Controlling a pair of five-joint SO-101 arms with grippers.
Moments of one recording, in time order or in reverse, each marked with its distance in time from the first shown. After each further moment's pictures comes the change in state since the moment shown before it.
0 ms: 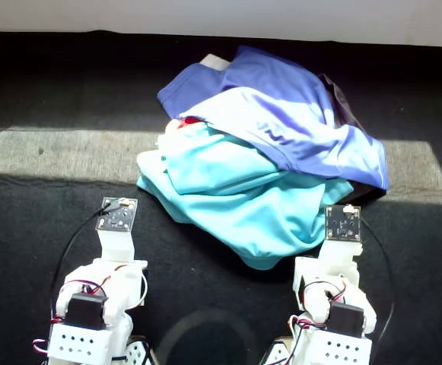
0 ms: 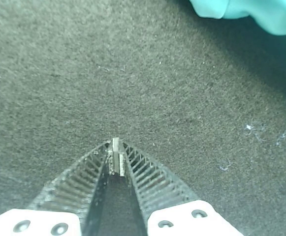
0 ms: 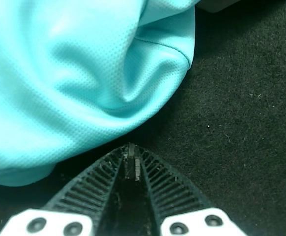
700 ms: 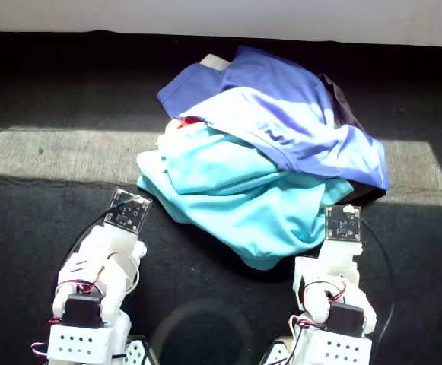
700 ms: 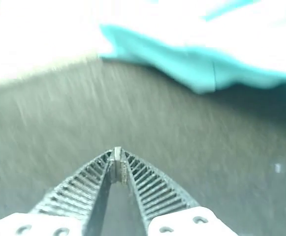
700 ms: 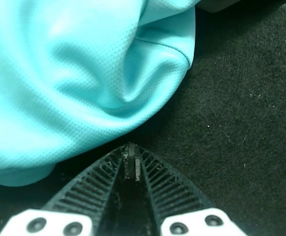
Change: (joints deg) left arm -3.8 0.0 0.0 -18.1 -22.4; right arm 0.0 0.0 0.0 0.0 0.0
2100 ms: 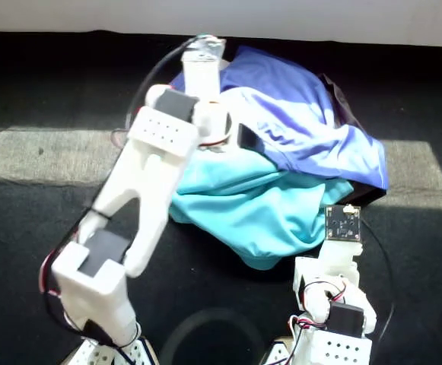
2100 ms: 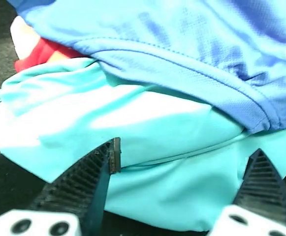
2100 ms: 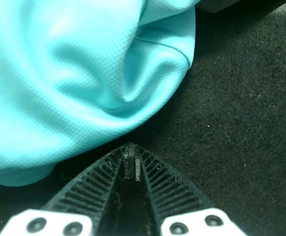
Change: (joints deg) left arm 19.5 120.8 -117.5 19.0 35.3; right arm 0.0 0.0 0.0 0.0 0.0
